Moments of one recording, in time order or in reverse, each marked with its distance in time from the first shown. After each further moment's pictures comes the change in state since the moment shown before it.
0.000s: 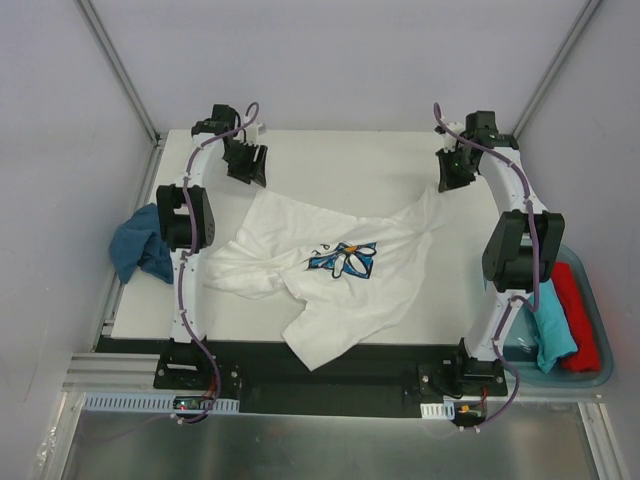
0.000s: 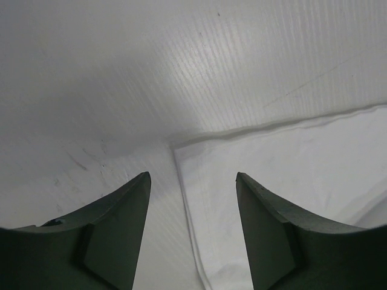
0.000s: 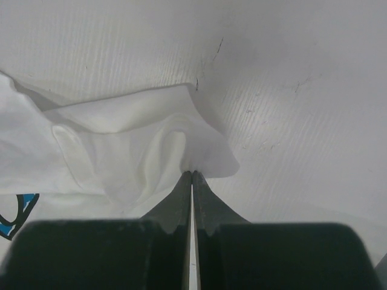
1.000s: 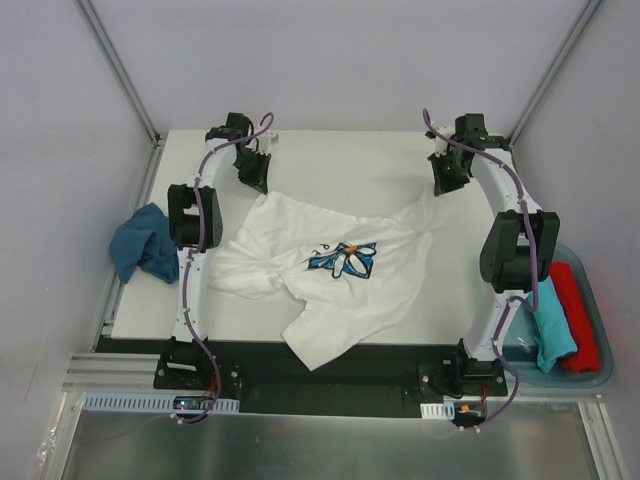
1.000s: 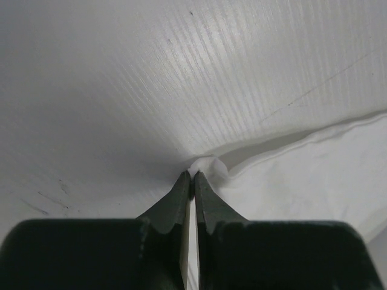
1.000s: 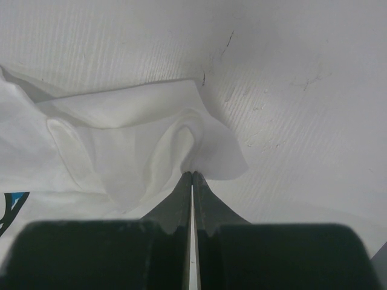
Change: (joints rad) left arm -0.047 0.064 0.006 0.015 -0.016 0.041; right arm 0.045 -0.009 -0.036 0.000 0.058 -0.024
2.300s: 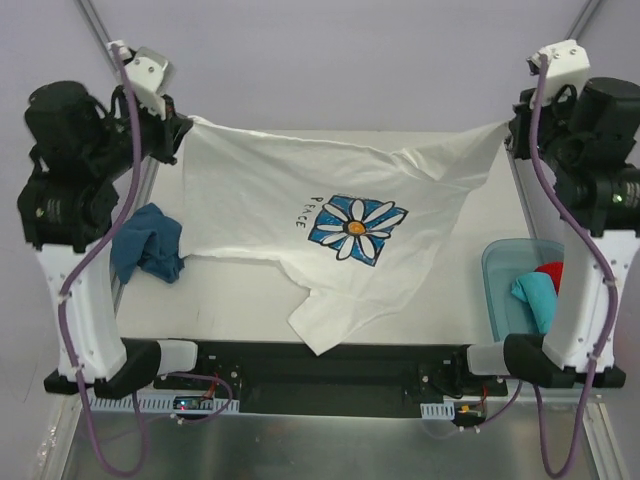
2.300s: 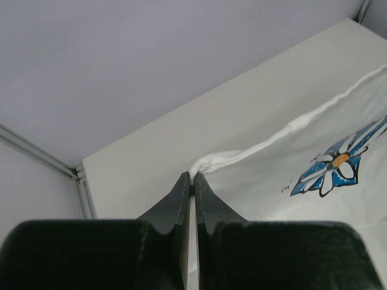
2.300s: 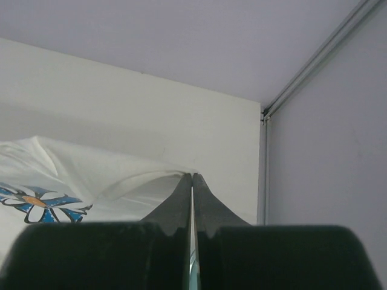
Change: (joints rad) left arm 0.031 -1.236 -0.185 -0.040 -0.063 -0.001; right arm 0.000 -0.569 0.422 -0.201 0.113 0.051
